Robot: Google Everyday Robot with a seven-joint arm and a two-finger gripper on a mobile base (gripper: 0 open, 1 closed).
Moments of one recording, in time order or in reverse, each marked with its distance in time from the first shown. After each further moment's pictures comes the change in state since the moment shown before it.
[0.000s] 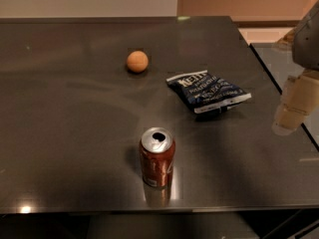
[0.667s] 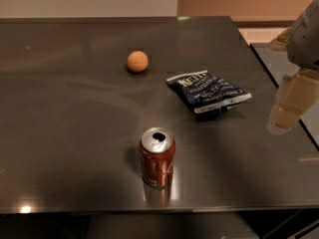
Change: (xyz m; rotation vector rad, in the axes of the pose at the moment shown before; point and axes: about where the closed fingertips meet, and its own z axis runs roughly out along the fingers) arm -0.013 0.003 0.003 -0.032 -0.050 -0.023
